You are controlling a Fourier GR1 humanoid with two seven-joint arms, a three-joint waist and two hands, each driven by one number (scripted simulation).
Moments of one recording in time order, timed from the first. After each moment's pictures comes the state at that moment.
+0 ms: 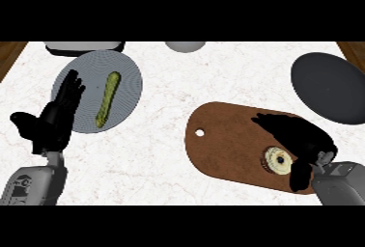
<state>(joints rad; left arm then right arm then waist) -0.21 0.21 0.07 -1.49 0.02 0.09 0.09 -0.27 -0.46 0.30 -1.67 0.77 0.77 0.31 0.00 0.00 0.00</state>
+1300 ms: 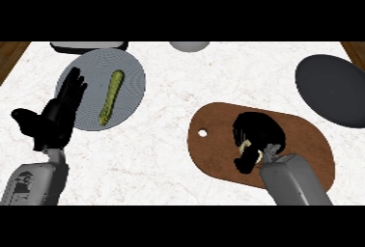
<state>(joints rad) -0.24 0.19 0.09 -1.48 0.01 0.05 0.09 -0.33 -0.10 0.23 -1.48 0.93 0.60 0.50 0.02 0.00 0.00</state>
